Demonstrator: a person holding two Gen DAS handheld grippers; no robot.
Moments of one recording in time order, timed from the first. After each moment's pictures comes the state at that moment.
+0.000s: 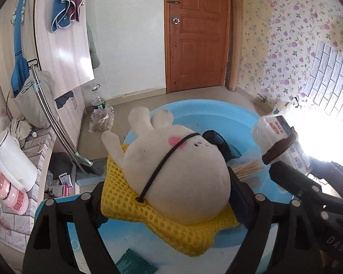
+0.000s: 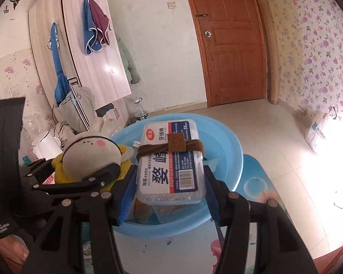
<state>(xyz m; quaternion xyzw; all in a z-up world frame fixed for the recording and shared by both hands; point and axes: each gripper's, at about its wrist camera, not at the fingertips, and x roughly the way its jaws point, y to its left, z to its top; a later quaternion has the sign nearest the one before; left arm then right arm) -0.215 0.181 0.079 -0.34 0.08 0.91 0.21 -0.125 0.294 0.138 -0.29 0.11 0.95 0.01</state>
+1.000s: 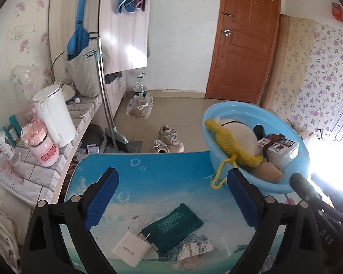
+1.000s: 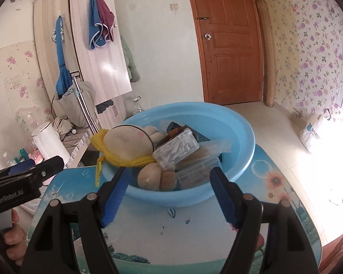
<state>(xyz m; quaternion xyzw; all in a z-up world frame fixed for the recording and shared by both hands) -0.160 0.073 0.083 -0.35 -0.02 0.93 0.08 -0.078 0.237 0.138 -0.27 0.09 0.96 0.02</state>
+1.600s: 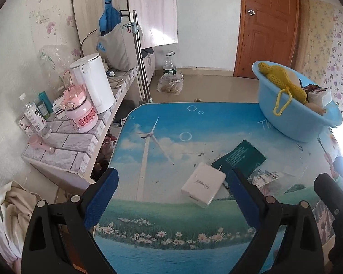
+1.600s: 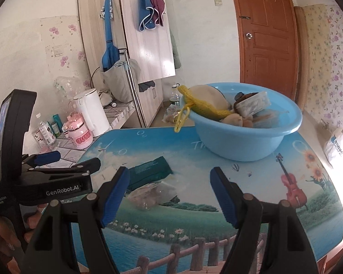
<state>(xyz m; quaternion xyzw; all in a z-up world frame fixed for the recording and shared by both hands) -0.103 -0.002 0.027 -0.40 0.02 0.92 0.00 -0.026 0.152 0.107 -0.30 0.04 0.95 -0.08</state>
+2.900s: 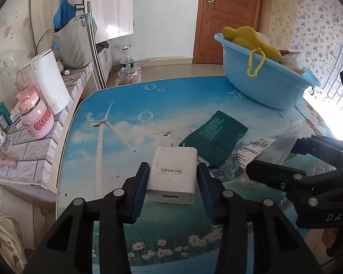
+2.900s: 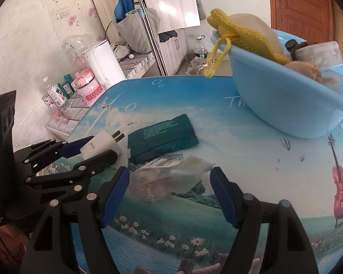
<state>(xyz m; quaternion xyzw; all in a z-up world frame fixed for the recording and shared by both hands) -0.117 0.010 -0.013 -0.42 0.04 0.90 0.14 -0.092 0.135 0.051 -0.44 0.05 0.88 -0.17</state>
